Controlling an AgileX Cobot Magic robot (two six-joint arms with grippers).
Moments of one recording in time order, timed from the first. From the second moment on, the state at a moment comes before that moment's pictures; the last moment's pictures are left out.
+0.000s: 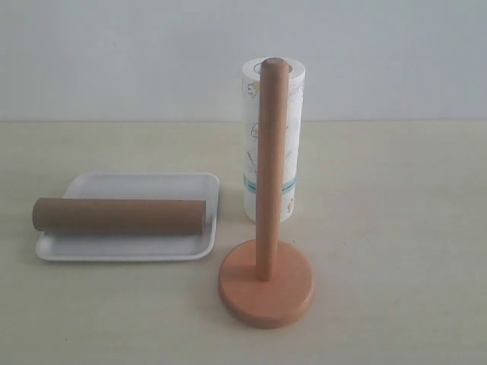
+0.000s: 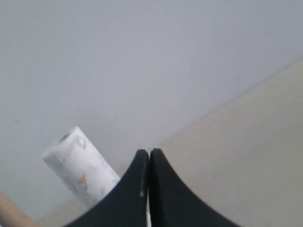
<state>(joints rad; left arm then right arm) -0.12 0.00 0.00 -0.09 0.31 0.09 0.05 0.00 -0.10 0.34 0.15 0.30</state>
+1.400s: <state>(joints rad) -0.12 0.00 0.00 -0.09 0.31 0.09 0.04 0.88 -1.01 0.75 0.85 -0.75</state>
